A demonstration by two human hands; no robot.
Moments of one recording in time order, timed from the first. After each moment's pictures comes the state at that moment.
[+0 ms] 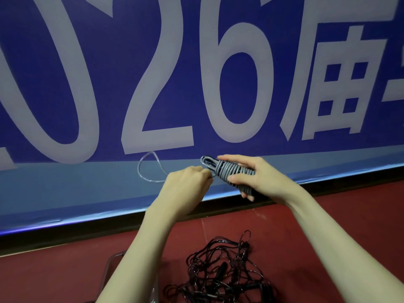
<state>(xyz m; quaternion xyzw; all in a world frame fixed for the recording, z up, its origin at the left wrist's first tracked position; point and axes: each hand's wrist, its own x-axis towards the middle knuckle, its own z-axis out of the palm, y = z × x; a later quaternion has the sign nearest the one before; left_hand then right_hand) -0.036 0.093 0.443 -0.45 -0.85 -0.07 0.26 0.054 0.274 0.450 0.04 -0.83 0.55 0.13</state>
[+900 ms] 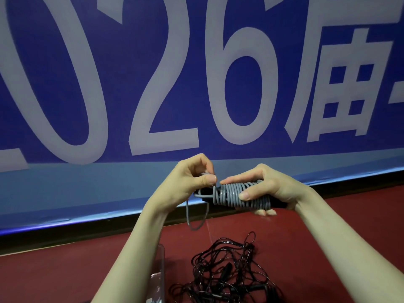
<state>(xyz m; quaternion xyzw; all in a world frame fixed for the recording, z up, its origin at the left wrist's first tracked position) -0.036 0.072 0.457 -0.50 -0.64 -0.58 -0.11 0.073 0.270 0.458 0.11 -0.75 0.65 -0.06</state>
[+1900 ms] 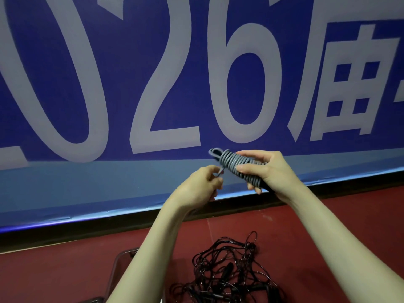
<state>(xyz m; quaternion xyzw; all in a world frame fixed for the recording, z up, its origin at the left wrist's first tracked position) -0.035 0.102 0.446 -0.37 -0.82 -0.43 -0.07 0.044 0.275 0.447 -0.02 -0.74 0.63 0.24</state>
